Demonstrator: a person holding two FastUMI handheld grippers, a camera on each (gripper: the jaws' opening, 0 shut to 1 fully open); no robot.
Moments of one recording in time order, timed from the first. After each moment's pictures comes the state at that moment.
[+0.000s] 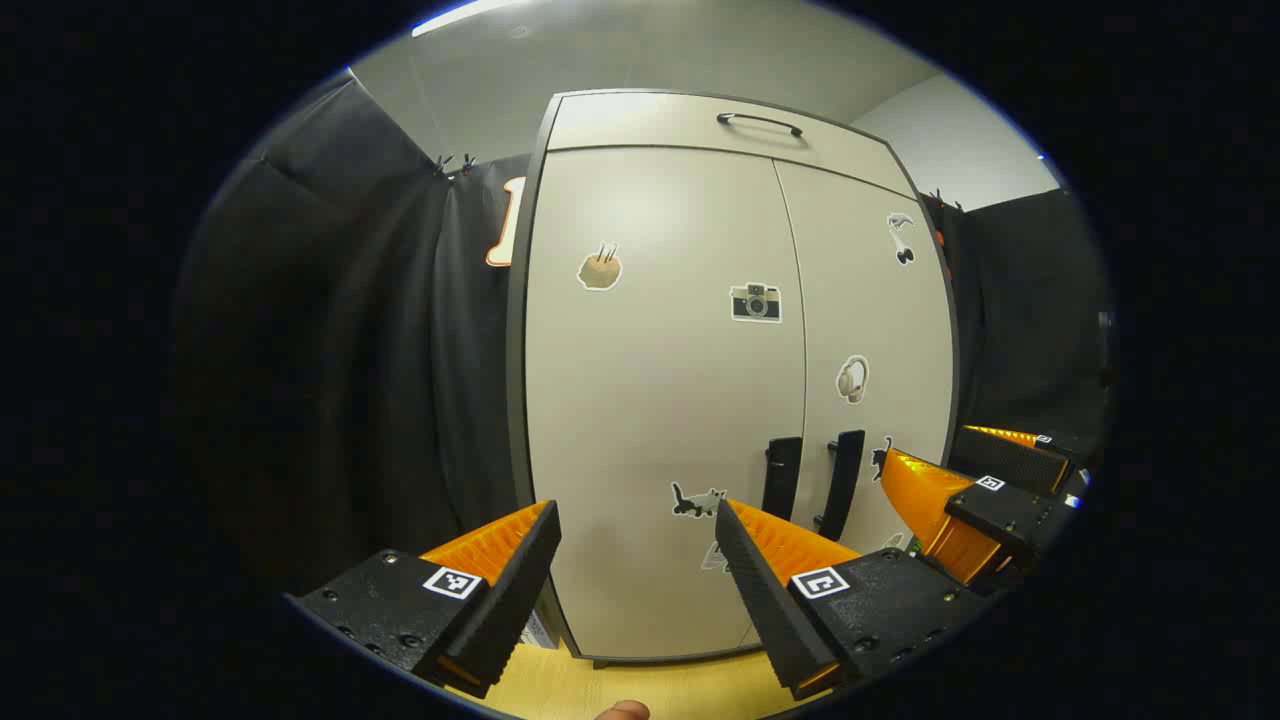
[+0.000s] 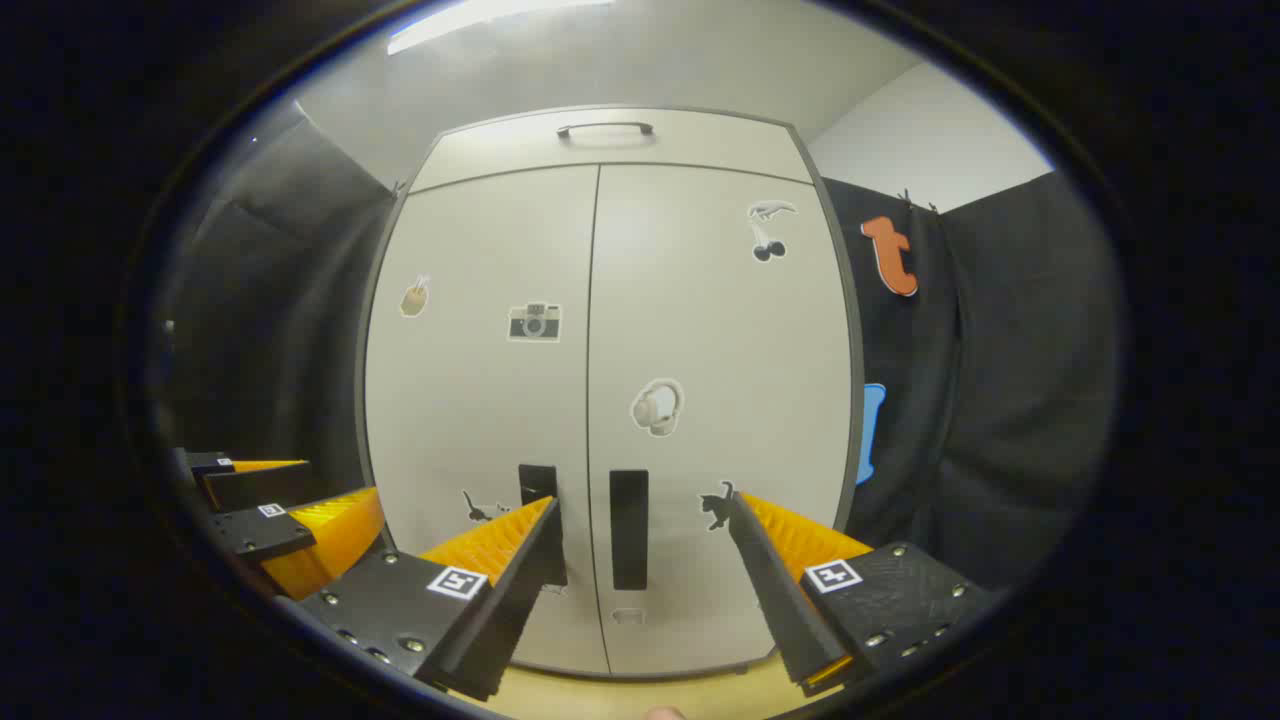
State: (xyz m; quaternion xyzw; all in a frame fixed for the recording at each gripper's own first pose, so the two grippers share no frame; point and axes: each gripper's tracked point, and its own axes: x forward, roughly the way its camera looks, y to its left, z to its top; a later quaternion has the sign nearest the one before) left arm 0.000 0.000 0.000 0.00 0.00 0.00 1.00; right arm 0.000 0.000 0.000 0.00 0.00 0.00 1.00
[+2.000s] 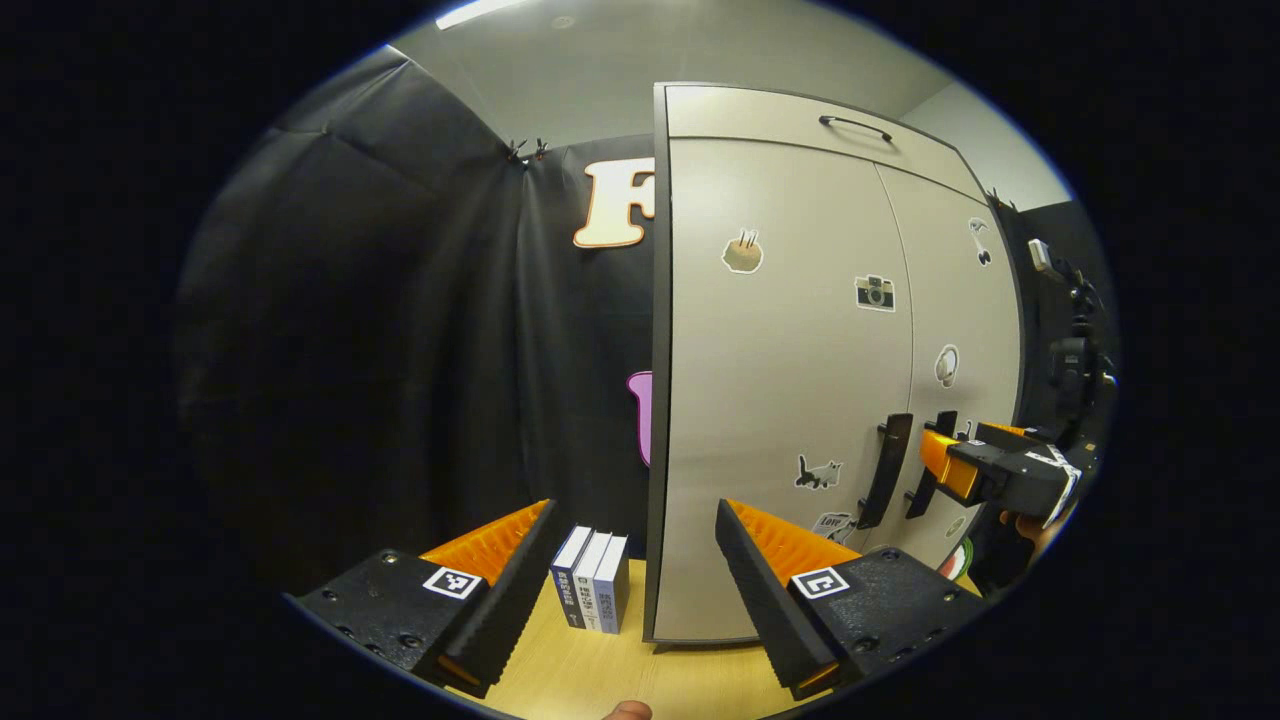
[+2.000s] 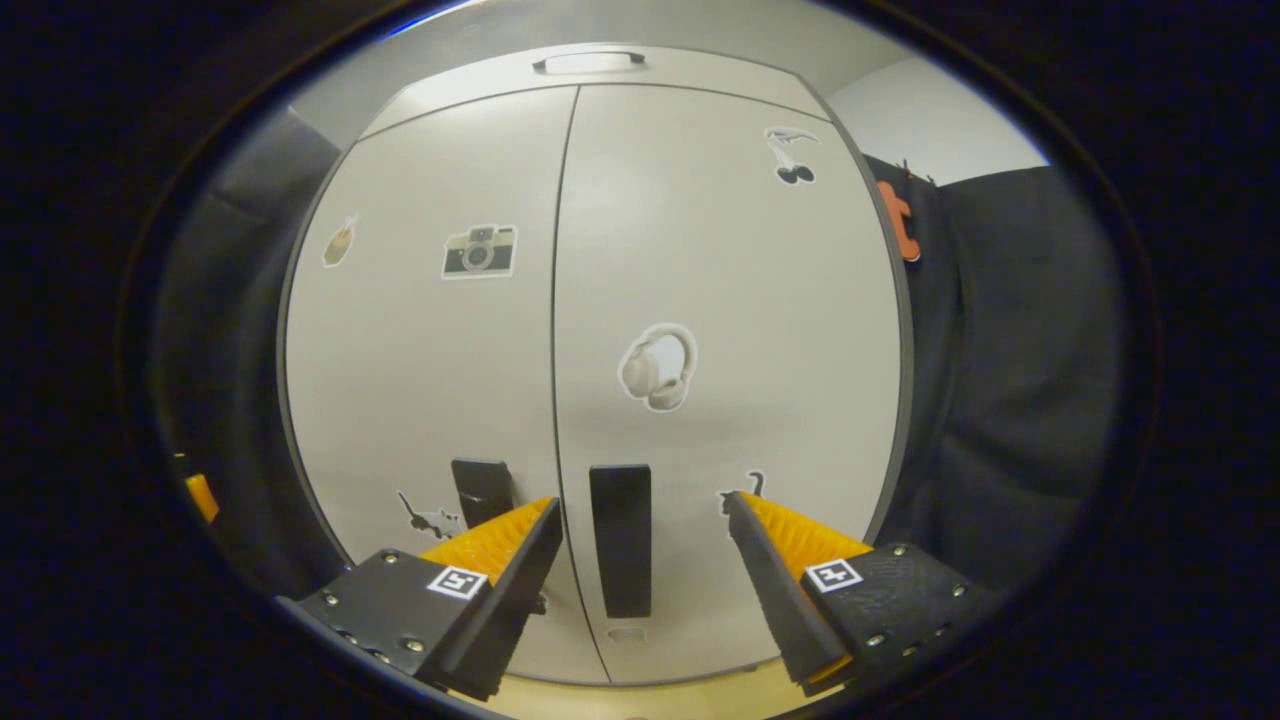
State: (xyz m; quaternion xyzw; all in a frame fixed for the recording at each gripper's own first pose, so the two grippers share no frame) left arm -0.031 0.097 -0.018 -0.02 0.03 0.09 1.00; right arm 0.080 0.001 -0.037 0.00 0.05 -0.03 1.00
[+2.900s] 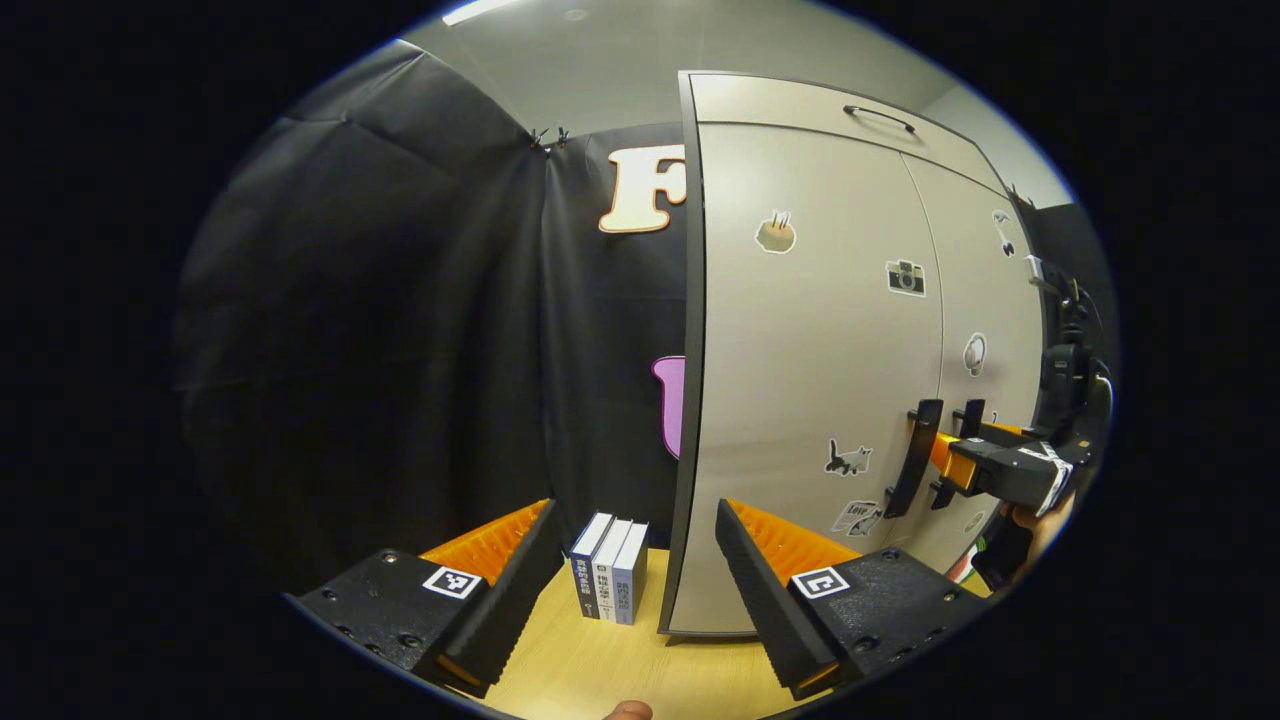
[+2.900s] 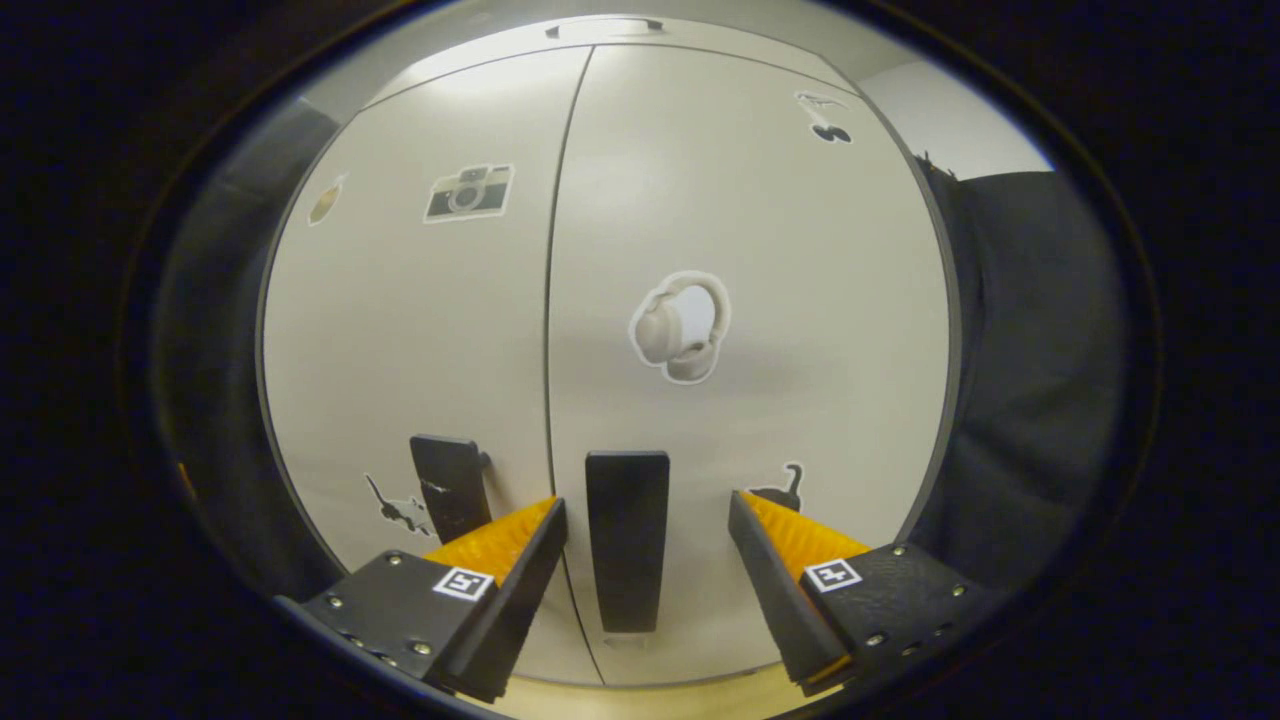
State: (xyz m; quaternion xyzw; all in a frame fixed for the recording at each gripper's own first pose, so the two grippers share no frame) left arm -0.032 0.115 -0.032 -0.02 0.05 0.12 0.99; right arm 0.110 0.006 -0.057 -0.02 0.06 -0.01 1.00
